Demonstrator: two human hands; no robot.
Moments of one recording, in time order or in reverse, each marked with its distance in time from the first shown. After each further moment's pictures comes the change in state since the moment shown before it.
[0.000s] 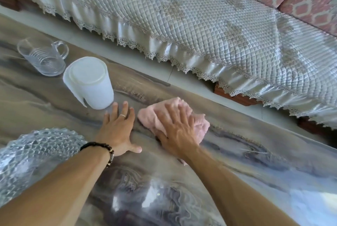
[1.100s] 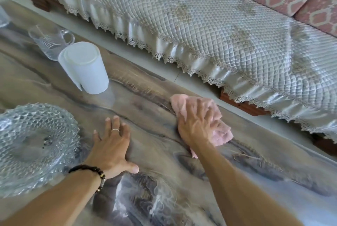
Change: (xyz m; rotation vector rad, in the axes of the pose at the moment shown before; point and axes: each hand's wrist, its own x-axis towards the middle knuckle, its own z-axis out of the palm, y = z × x) left_hand -0.059 0.068 0.042 0.000 -0.050 -0.184; right_hand -0.015 0.072 -0.009 0.087 0.090 0.334
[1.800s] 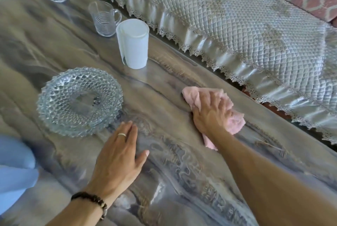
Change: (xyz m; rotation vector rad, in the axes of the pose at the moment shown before) left_hand -0.097 -0.031 0.070 -0.178 0.519 -0.047; right_hand -0.031 -0.026 0.013 -0.137 -0.031 -0.083
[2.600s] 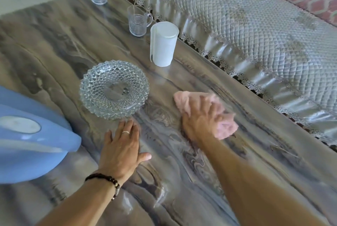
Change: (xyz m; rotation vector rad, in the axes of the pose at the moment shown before) left_hand -0.040 -0.031 -0.009 0.145 -0.200 -0.174; right_hand -0.058 -0.074 0.011 -0.102 -0.074 -0.200
